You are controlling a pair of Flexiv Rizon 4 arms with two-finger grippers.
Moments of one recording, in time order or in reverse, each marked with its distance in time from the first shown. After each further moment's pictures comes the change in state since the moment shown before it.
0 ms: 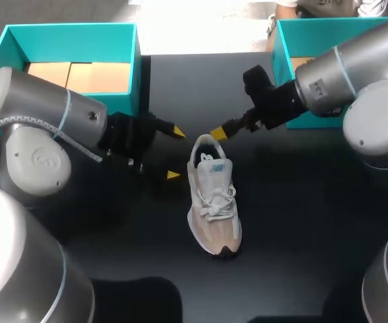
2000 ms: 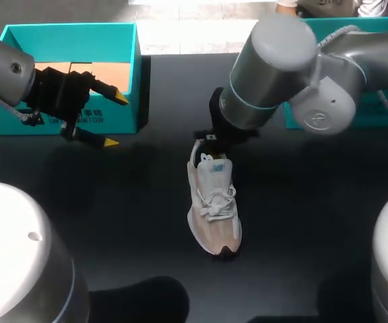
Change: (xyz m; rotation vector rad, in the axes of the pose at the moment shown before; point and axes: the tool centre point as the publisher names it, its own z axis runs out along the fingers) left arm -0.032 0.011 -0.143 -0.078 0.015 0.057; right arm -0.063 -0.042 0.052 0.207 -0.724 0.585
